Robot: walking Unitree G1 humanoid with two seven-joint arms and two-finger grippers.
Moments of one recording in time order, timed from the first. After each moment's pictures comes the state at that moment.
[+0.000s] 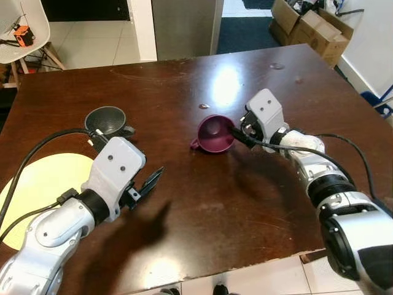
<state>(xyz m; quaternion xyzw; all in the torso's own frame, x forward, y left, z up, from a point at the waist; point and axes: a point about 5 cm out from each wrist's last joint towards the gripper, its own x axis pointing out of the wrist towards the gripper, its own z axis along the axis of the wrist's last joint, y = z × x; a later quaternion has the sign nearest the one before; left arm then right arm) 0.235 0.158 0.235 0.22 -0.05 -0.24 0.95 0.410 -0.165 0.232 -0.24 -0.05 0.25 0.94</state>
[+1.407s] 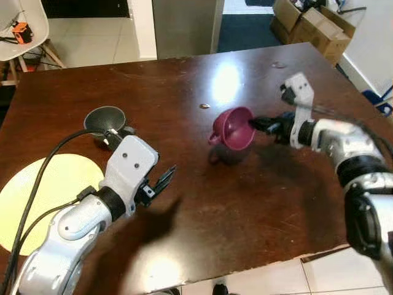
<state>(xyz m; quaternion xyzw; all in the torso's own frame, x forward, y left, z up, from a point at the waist) 0.251 0.133 0.228 0.18 -0.07 -0.26 0.94 0.402 -0.206 0.261 -0.02 0.12 0.36 0.93</state>
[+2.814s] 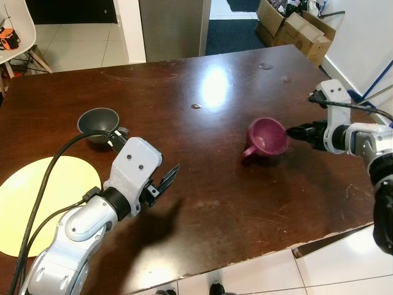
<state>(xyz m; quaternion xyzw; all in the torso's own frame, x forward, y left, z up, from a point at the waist) 0.251 0.131 0.223 0.17 -0.08 -0.26 0.95 0.394 -0.271 0.254 -0.07 0.17 0.16 0.97</state>
